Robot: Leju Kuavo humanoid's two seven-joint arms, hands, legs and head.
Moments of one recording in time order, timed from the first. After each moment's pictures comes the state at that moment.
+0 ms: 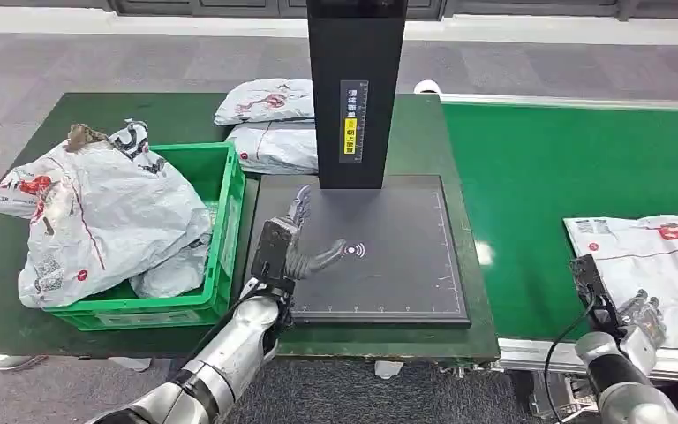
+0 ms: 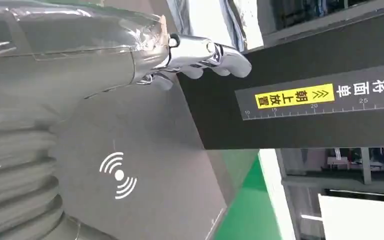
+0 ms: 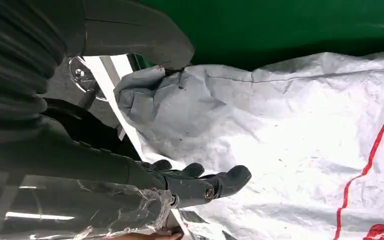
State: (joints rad) left arm -0.56 -0.29 -0.30 -0.59 -0.03 0.22 -0.61; right arm -0.56 -0.24 -0.17 -0.28 0.76 -0.54 0.18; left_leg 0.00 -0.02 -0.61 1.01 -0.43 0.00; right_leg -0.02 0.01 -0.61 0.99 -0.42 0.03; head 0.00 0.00
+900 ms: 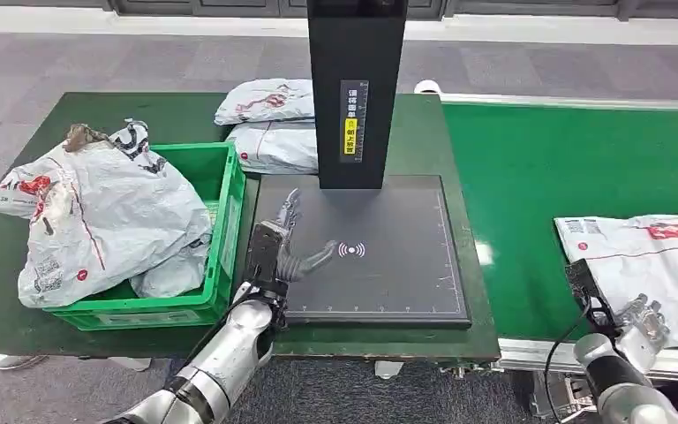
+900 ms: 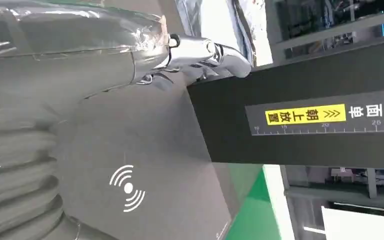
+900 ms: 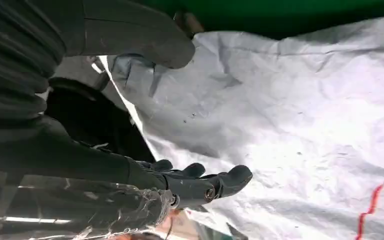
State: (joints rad) left arm -0.52 -0.28 -0.28 -0.65 -0.02 0.21 -0.59; right arm -0.56 -0.24 -0.17 -0.28 0.91 -0.50 0.30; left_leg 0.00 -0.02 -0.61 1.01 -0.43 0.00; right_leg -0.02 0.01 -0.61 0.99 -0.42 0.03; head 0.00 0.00
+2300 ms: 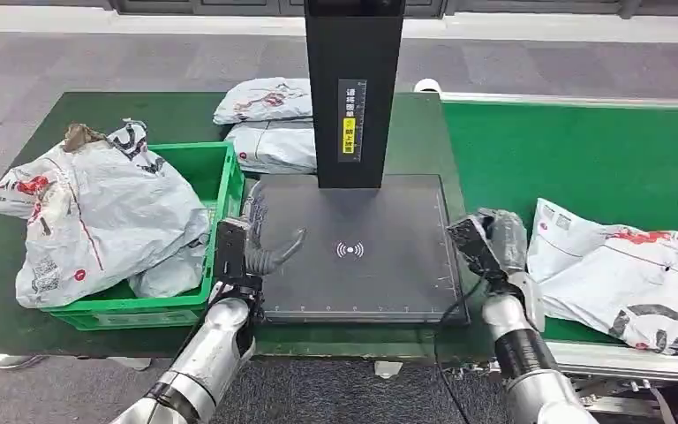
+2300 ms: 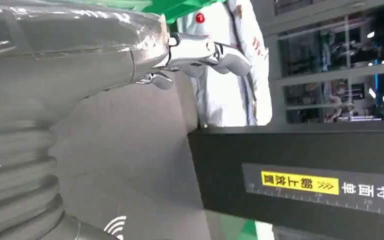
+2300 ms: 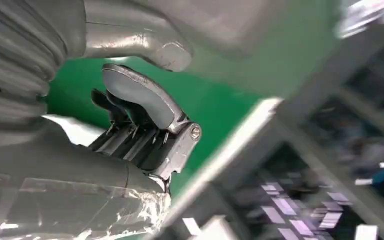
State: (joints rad) left arm -0.48 -0.24 -0.17 -0.75 -0.03 0.25 -0.59; right arm -0.48 0.11 0.06 -0.81 0.61 -0.41 -0.43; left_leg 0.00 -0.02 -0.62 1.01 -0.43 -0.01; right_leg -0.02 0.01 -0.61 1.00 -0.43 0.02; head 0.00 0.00
